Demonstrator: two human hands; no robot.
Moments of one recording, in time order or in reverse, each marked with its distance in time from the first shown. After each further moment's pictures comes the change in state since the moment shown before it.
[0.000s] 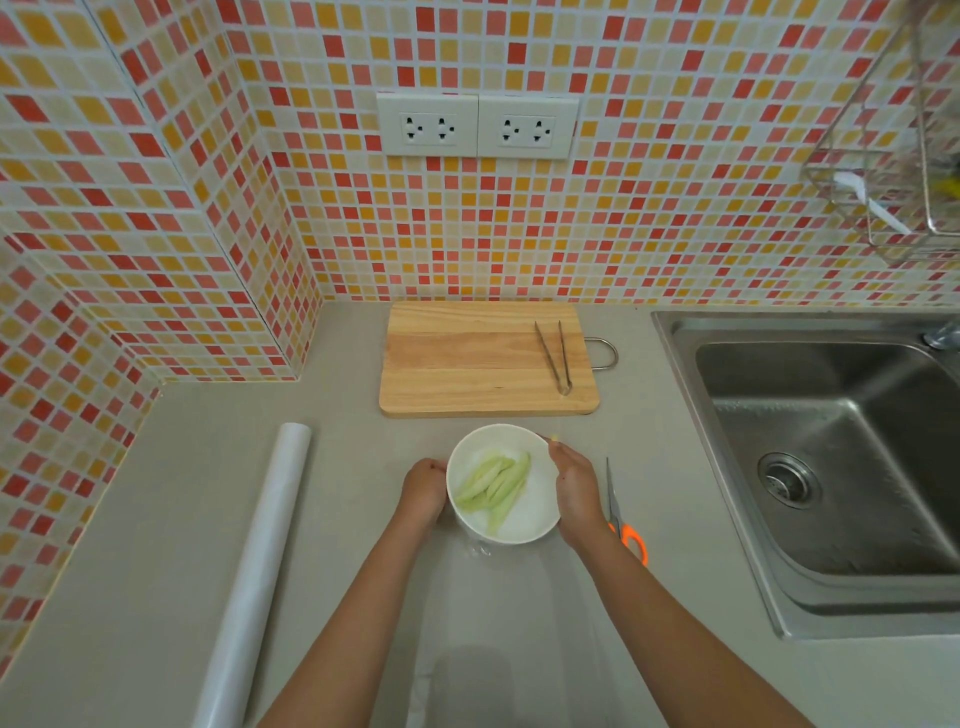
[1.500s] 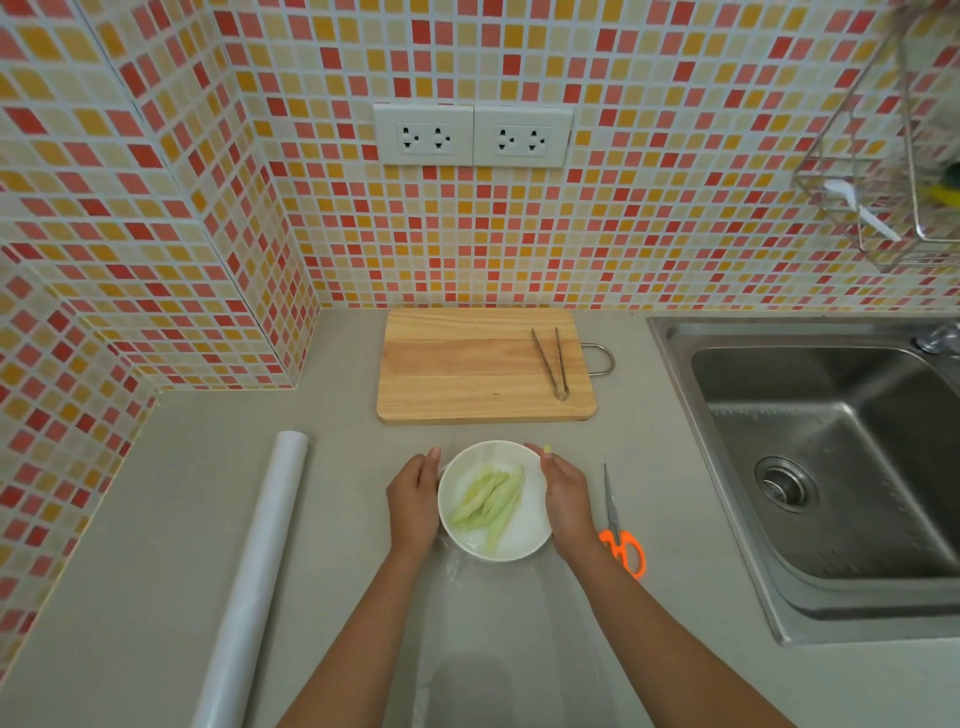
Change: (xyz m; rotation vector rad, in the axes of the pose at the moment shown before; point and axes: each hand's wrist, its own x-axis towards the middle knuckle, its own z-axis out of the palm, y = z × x) left_hand 0.014 -0.034 0.009 -0.222 0.323 0.396; right_hand -0.008 0.003 0.007 -0.036 0.029 -0.017
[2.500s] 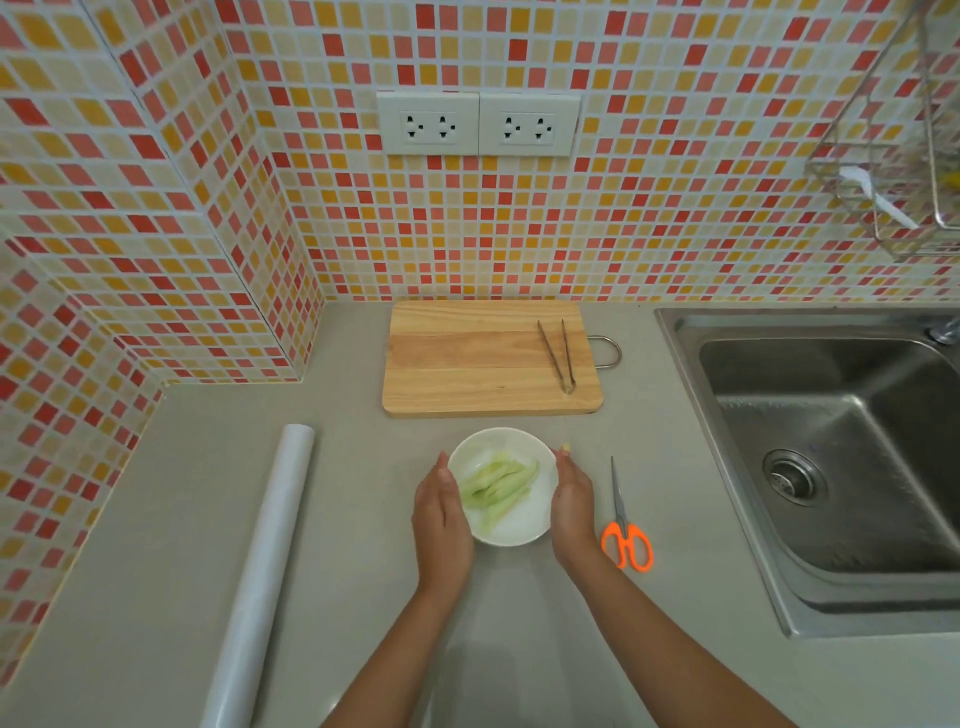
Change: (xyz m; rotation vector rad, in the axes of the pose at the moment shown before) left_hand -0.056 0.016 0.009 -0.040 0.022 -0.026; right_hand -0.006 0.013 0.006 0.071 0.132 -0.022
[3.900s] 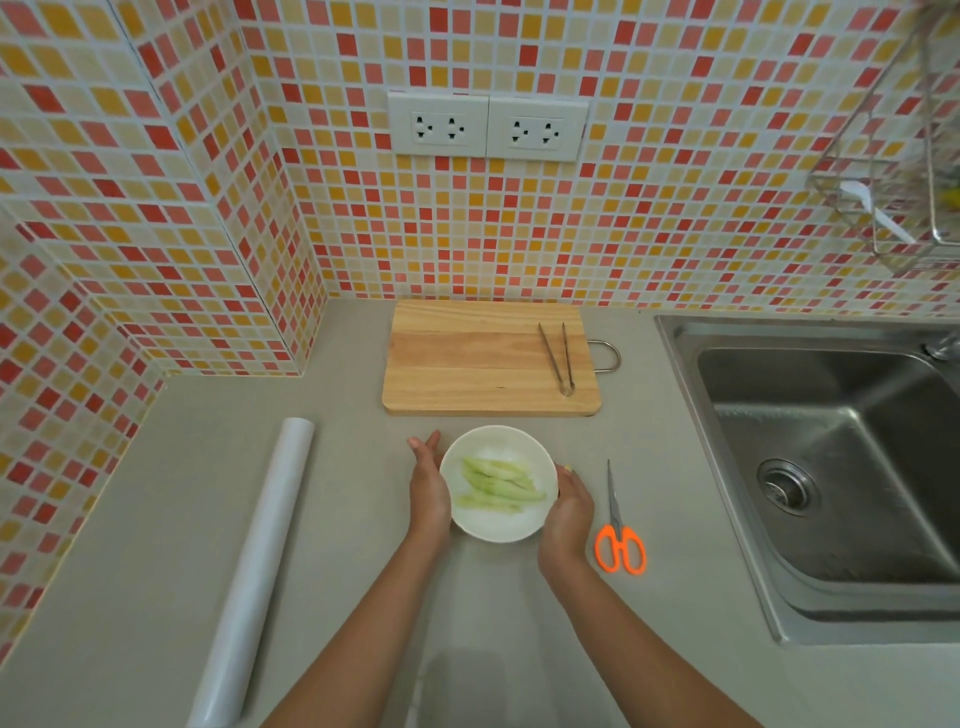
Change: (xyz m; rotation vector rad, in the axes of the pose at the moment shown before) left_hand 0.050 0.008 0.009 -0.341 -0.060 -0.453; right_hand -0.008 0.014 0.002 0.237 0.161 -0.002
